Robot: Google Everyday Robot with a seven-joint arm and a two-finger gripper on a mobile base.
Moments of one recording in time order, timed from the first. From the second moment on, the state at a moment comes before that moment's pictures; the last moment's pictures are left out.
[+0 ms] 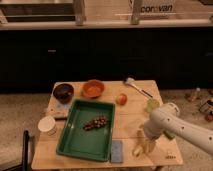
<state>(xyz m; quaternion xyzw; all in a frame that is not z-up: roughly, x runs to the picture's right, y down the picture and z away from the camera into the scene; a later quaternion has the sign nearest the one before) 0.223 0.272 0.788 -0.33 -0.07 0.01 0.94</state>
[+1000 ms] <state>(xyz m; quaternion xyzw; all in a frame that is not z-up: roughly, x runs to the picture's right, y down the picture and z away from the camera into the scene) 0.212 0.277 0.784 -0.33 -0.10 -0.06 0.94</state>
